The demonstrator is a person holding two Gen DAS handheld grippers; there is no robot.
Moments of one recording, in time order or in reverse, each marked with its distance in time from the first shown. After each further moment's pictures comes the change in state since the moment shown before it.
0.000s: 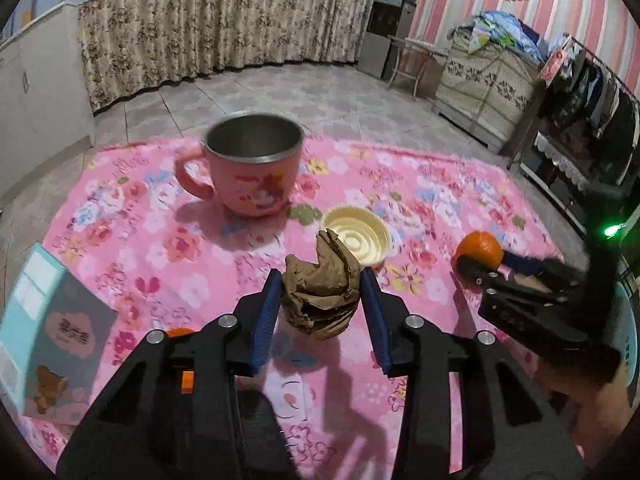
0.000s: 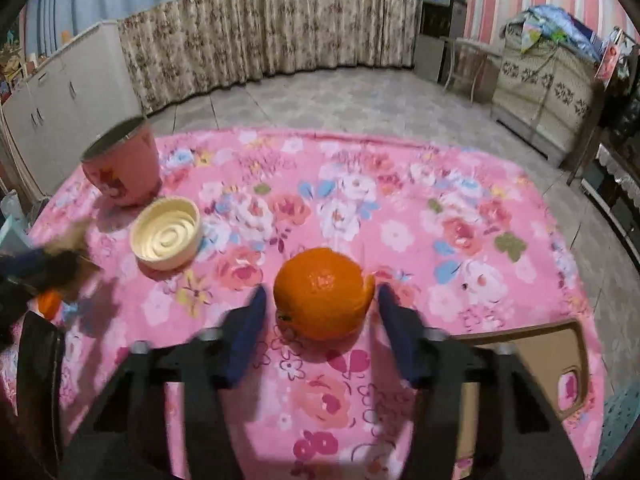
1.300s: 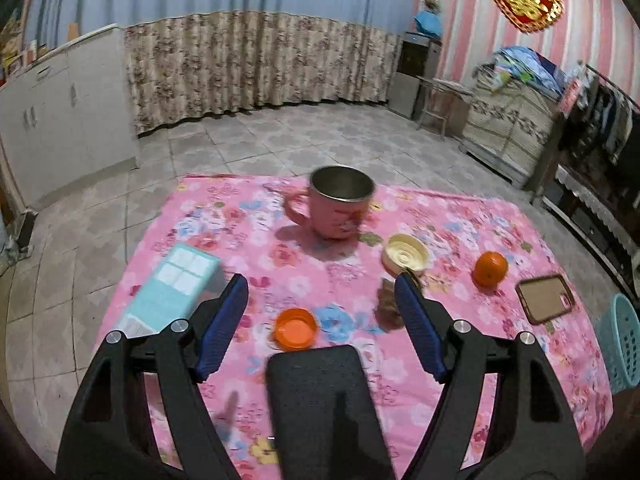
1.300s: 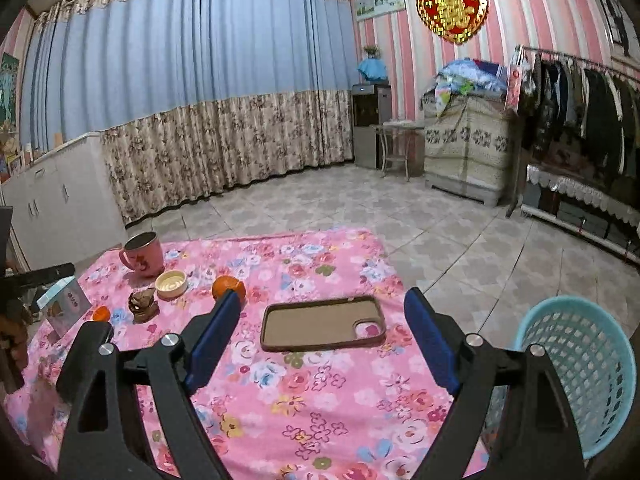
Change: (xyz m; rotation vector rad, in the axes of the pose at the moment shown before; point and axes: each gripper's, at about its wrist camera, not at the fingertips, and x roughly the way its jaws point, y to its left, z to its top) left arm -0.084 0.037 -0.012 -0.010 -0.118 0.098; right arm -0.222 -0.105 -0.093 0.161 -0.383 -0.104
